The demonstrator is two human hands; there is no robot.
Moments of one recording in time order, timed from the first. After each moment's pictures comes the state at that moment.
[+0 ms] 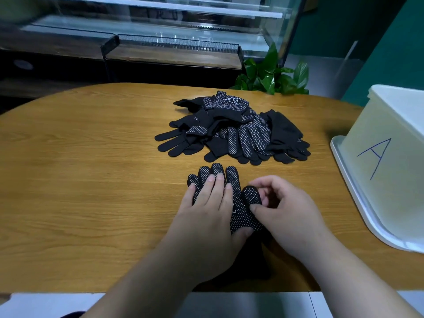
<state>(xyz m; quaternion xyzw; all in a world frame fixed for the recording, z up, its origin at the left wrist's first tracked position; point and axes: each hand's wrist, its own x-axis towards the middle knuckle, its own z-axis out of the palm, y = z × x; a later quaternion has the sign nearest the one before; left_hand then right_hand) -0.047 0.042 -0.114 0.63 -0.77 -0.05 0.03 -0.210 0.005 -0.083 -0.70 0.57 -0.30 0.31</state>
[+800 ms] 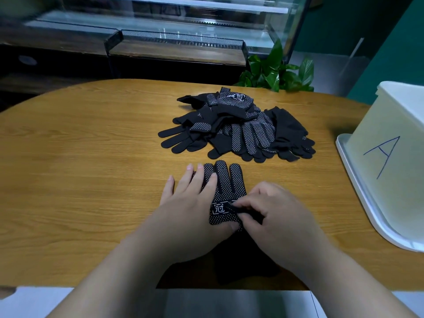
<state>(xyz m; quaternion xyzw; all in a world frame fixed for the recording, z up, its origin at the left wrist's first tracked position) -0.016 0.037 -0.099 0.68 -0.72 -0.13 0.00 -0.205 0.012 -0.098 -0.85 0.46 -0.20 0.12</state>
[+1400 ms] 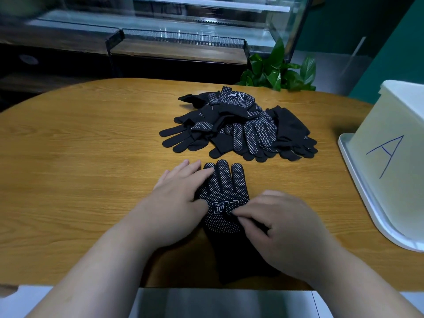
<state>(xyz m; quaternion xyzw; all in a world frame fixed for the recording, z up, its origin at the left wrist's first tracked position) 0.010 0.031 -0.082 0.65 -0.70 -0.26 0.16 -0.209 0.018 -0.090 -0.90 0.38 -0.19 0.10</state>
